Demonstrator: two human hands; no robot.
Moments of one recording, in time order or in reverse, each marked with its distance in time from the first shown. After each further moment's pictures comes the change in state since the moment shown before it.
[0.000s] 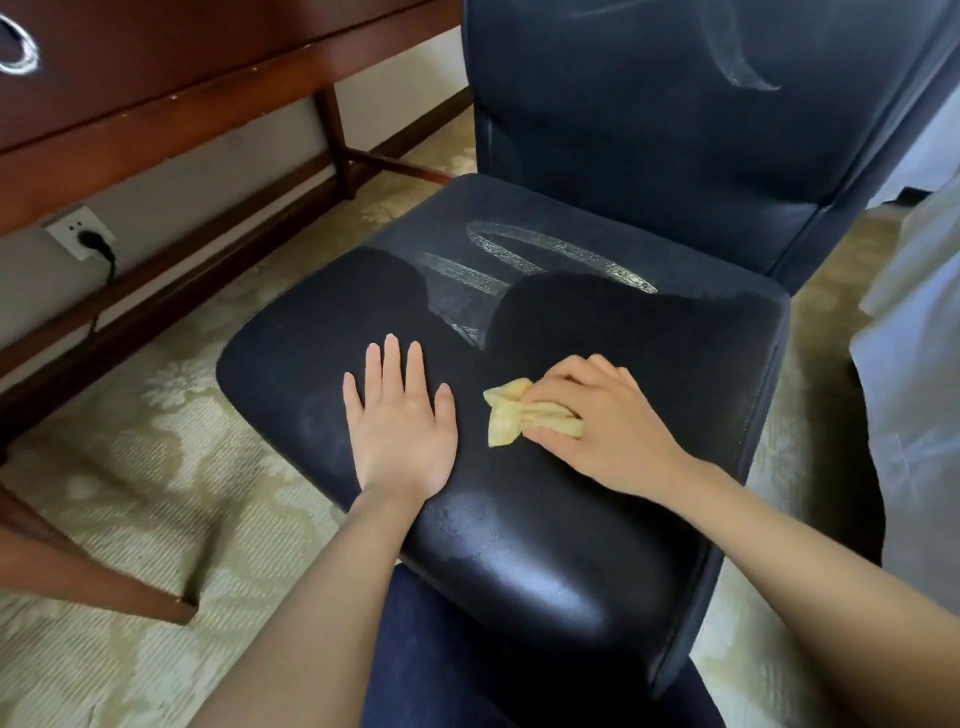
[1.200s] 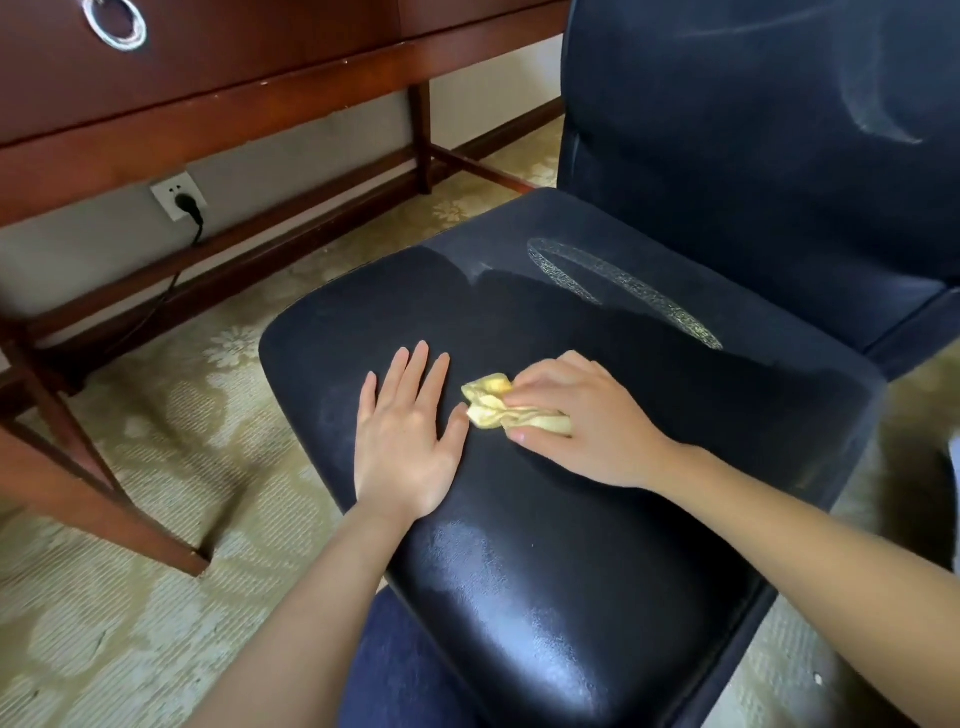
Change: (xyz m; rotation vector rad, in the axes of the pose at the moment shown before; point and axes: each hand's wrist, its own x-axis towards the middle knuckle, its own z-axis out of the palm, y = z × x) left_hand 0.003 -0.010 0.000 -0.118 0.075 -0.023; right_hand 0.069 0.014 0.012 0.125 -0.139 -0.324
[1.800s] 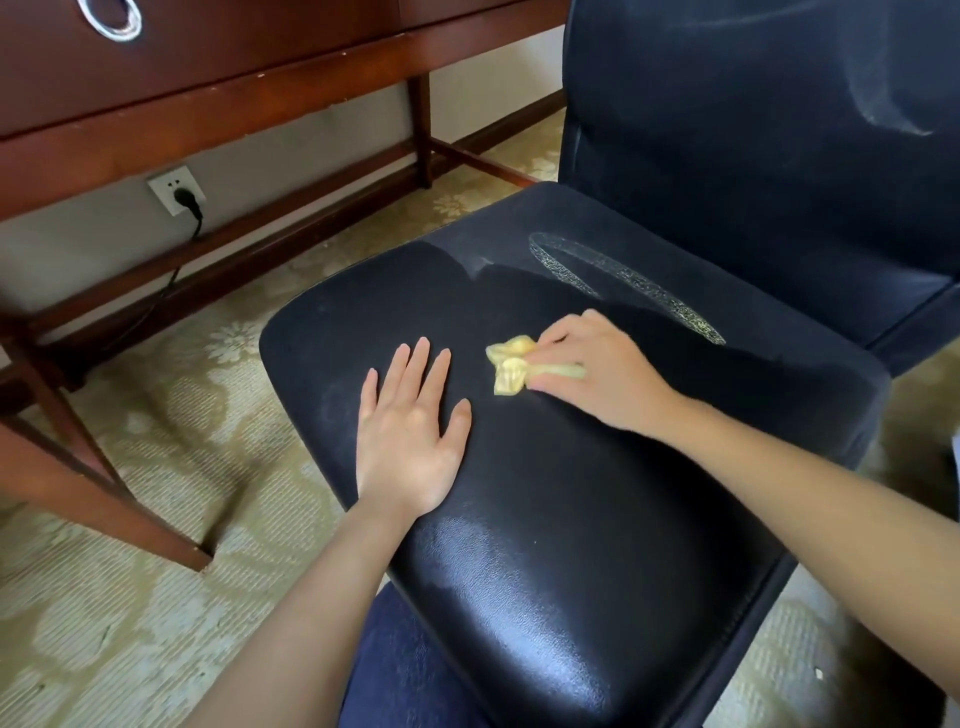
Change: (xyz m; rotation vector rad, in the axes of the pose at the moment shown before) left_hand 0.000 0.001 0.002 0.002 0.009 -0.010; right_hand 0.025 0.037 -0.007 0.023 0.061 0.090
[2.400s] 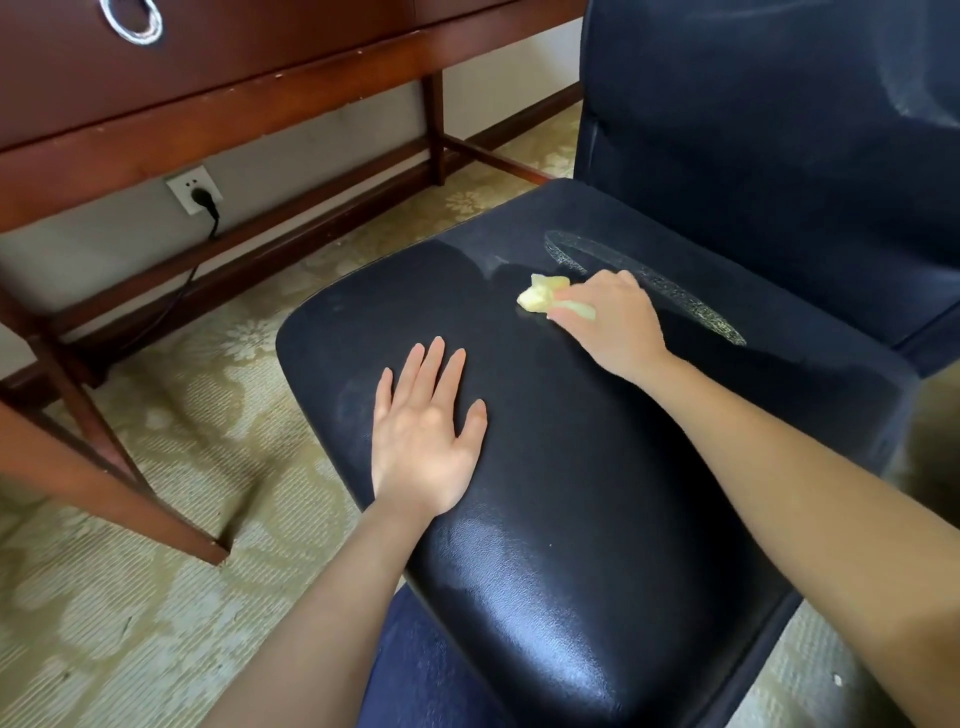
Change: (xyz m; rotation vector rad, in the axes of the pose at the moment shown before) left_hand 0.000 -0.001 0.000 0.001 0.000 -0.008; right_hand 0.051 0.021 0.006 -0.185 0.108 0.293
